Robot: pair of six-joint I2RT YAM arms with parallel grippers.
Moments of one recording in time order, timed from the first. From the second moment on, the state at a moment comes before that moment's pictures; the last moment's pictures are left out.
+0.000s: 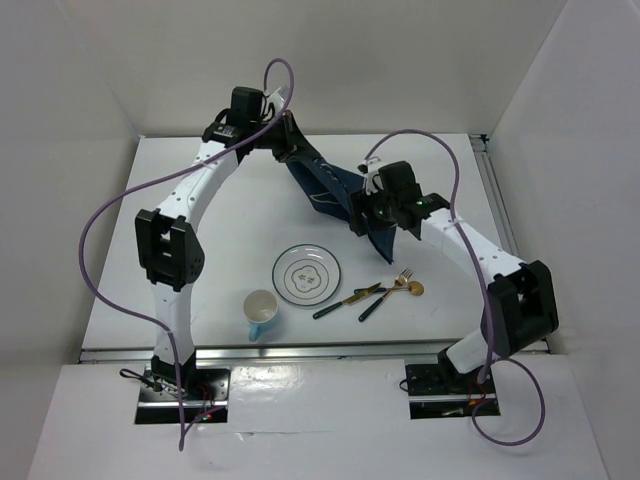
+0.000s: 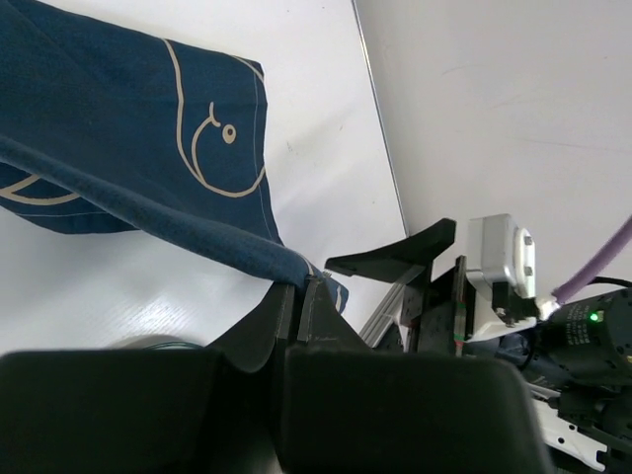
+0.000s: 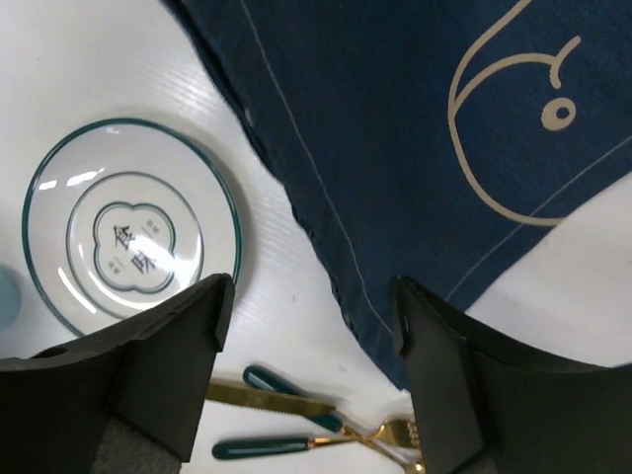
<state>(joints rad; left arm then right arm) -0.29 2.09 2.10 -0.58 0.71 -0.64 0.42 1.49 1.17 -0.45 -0.14 0.05</state>
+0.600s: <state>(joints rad) -0.26 2.07 2.16 -0.59 0.74 -0.67 0.43 1.58 1.31 -0.42 0.00 0.09</state>
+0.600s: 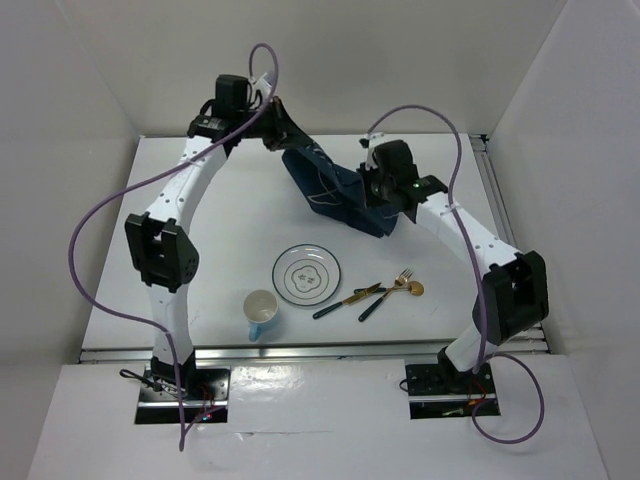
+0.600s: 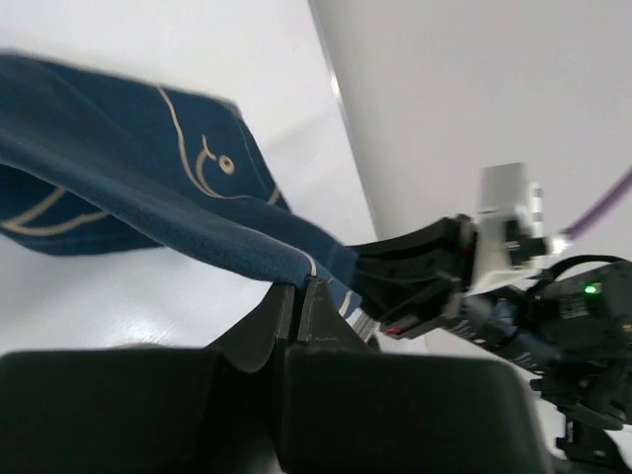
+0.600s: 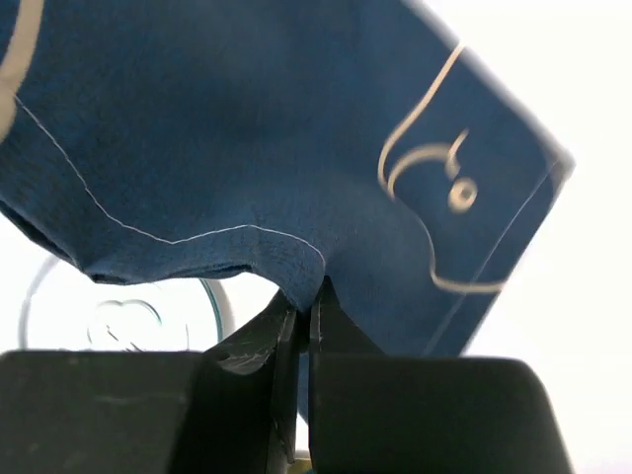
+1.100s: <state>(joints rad) 0.12 1.68 2.21 -0.56 0.82 -0.81 0.62 1.62 1.97 -0.55 -0.18 0.02</state>
